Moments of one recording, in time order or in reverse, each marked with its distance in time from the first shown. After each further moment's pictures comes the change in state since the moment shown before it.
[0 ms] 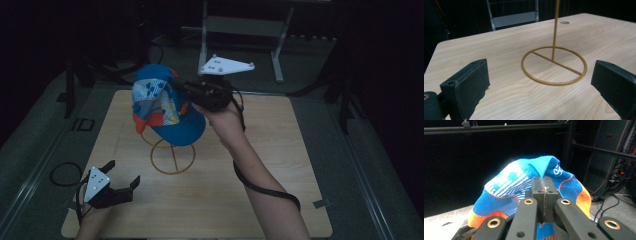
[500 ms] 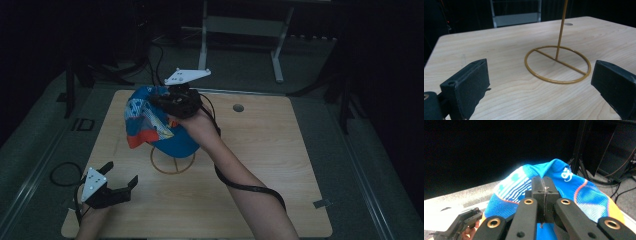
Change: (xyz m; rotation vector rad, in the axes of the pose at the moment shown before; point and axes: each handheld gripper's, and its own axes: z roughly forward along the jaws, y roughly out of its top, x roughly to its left) left arm 0.007 -0.009 0.001 -0.002 -0.002 -0.055; right arm 0.010 -0.031 0.070 0.171 0.067 0.012
